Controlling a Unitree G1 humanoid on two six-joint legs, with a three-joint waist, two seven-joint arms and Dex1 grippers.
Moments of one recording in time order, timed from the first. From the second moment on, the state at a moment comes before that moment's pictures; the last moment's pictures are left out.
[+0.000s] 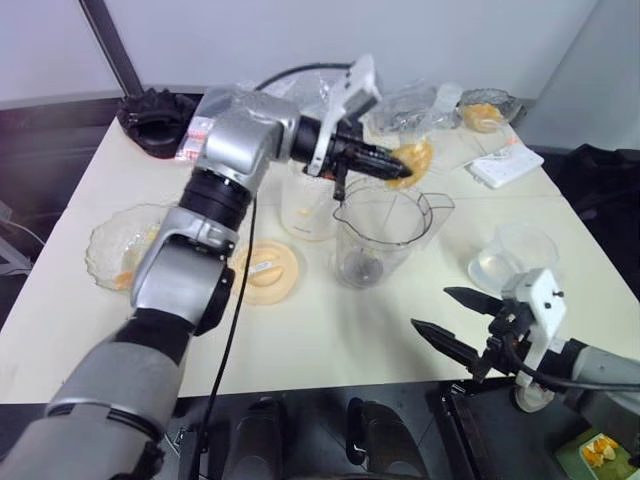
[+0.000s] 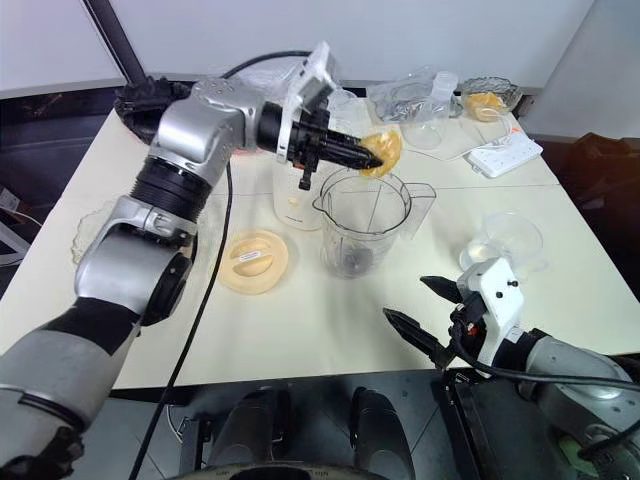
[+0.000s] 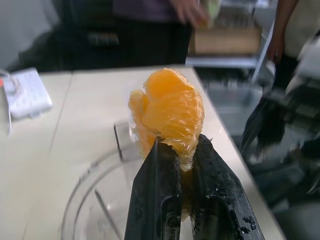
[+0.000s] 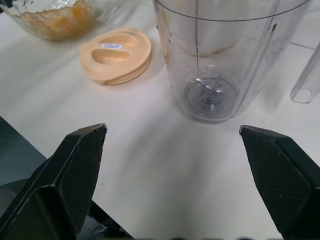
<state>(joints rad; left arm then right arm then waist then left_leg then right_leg) -1.37 0.24 -0.27 0.74 -0.22 0.41 -1.39 0.33 -0.77 -0.45 -0.89 0.96 0.84 0.44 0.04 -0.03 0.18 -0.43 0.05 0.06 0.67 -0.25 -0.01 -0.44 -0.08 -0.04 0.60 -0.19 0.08</state>
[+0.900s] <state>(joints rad) -1.11 0.36 -0.01 0.30 -0.35 0.58 -1.22 0.36 -0.52 -0.44 -0.67 0.59 0.62 0.19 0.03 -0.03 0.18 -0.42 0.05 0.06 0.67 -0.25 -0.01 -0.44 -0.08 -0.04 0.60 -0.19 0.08</state>
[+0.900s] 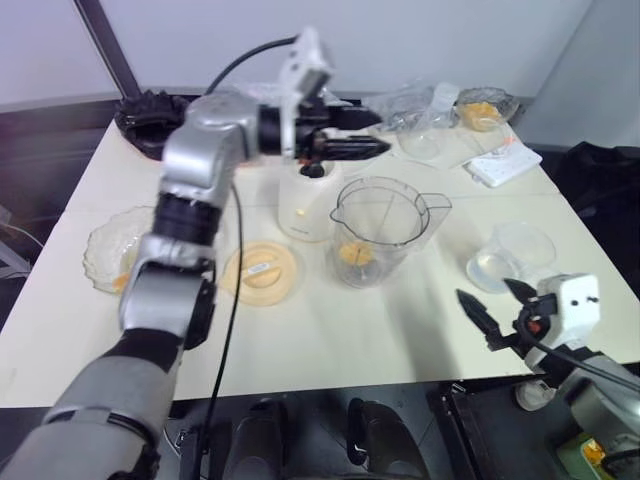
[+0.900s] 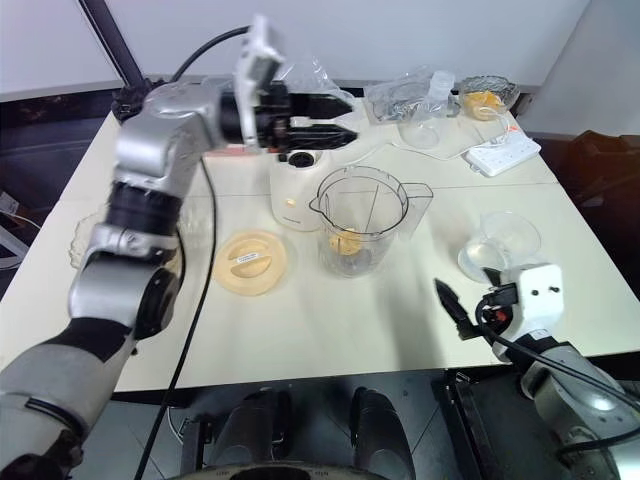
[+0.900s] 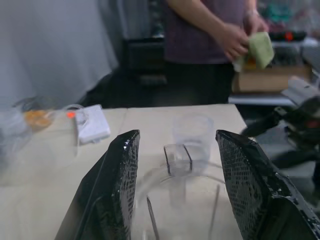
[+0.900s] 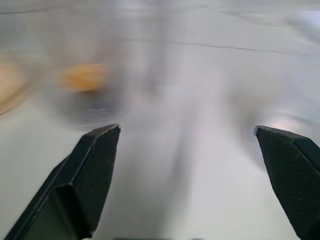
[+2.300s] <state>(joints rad) -0.60 0.68 0.05 -0.44 -0.75 0.93 -0.93 -0.11 -0.50 -0.47 0.33 0.19 0.12 0.17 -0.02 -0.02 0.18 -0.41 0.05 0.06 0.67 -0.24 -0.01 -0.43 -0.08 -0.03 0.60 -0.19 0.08</state>
